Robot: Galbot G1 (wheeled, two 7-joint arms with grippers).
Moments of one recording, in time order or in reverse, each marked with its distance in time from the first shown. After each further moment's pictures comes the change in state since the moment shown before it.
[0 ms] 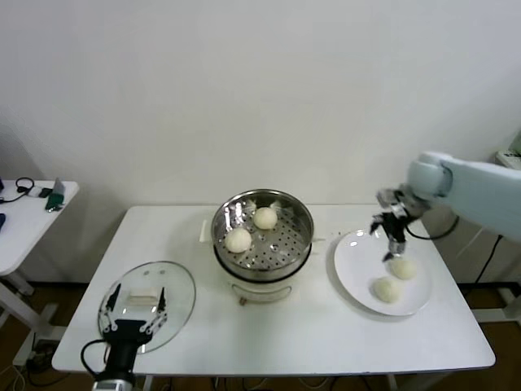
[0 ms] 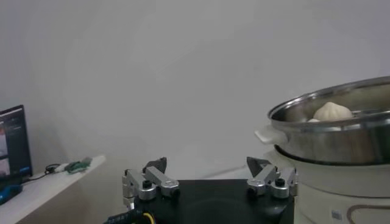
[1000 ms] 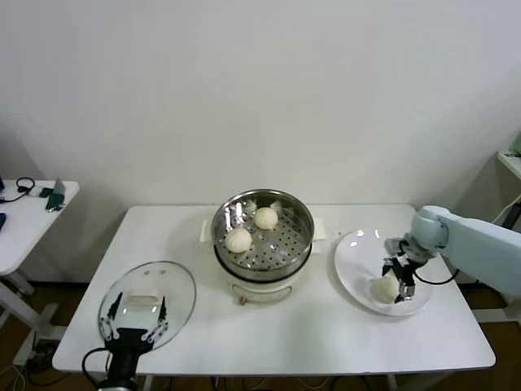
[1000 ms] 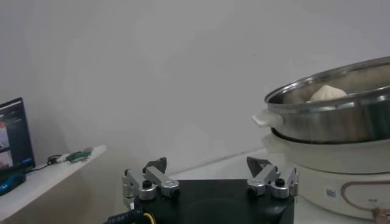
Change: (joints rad) left arm 0.019 -0.012 0.000 0.019 0.030 -0.005 -0.002; right arm -0.334 0.026 0.236 -0.116 -0.175 0.026 0.012
